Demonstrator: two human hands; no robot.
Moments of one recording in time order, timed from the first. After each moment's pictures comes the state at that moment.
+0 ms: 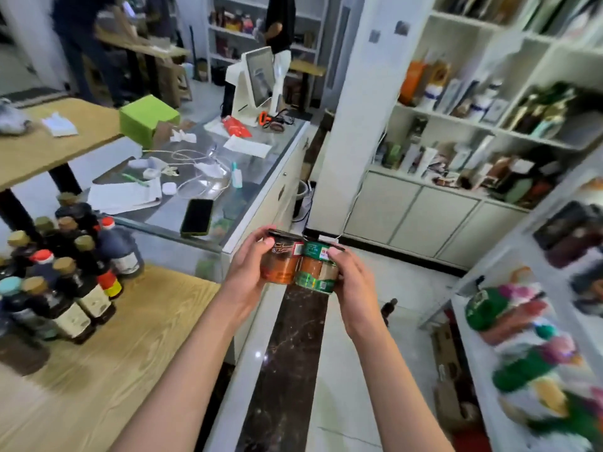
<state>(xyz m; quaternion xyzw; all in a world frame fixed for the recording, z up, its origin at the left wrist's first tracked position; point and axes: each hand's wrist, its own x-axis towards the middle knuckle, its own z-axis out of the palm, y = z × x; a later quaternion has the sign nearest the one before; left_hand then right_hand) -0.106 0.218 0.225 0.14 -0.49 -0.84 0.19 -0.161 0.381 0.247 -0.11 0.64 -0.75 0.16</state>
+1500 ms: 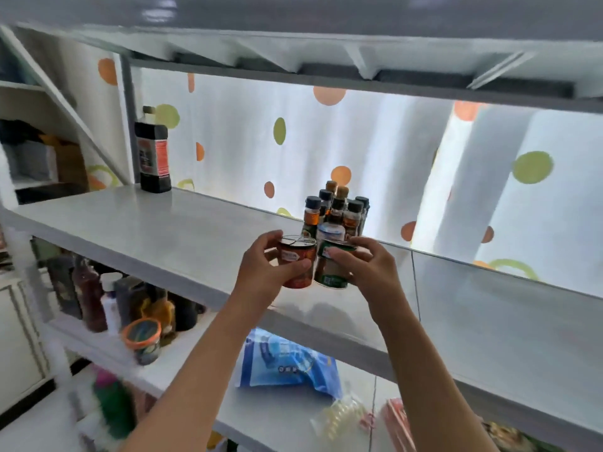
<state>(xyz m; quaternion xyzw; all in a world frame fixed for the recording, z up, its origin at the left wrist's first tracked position) -0.427 1.027 0.378 -0.37 -0.60 -0.69 -0.18 -0.279 1.129 0.401 0.28 0.64 -0.57 -0.44</state>
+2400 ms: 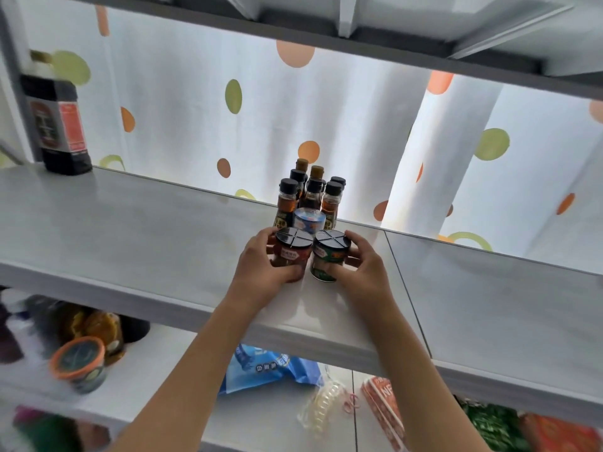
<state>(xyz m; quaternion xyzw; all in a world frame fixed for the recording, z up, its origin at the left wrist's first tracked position) -0.465 1.088 0.345 -0.48 -0.64 -0.58 -0.16 -0.294 1.168 0.354 0.39 0.72 -0.36 -0.45</state>
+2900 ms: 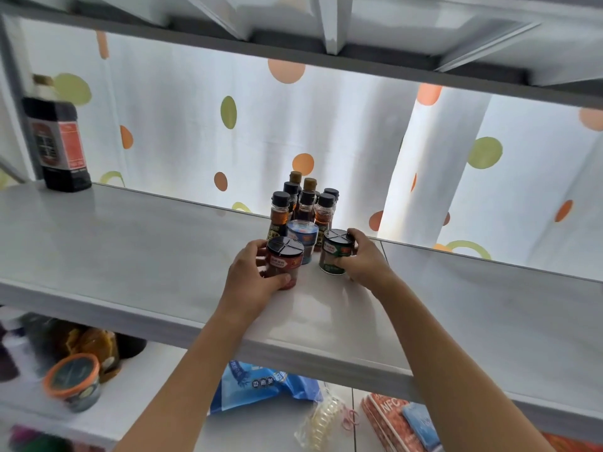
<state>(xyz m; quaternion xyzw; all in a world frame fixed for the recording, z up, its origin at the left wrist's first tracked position) -0.466 1.096 0.345 -0.46 -0.65 -0.59 -0.14 -0.294 1.225 0.389 0.46 0.76 -0.34 -0.32</state>
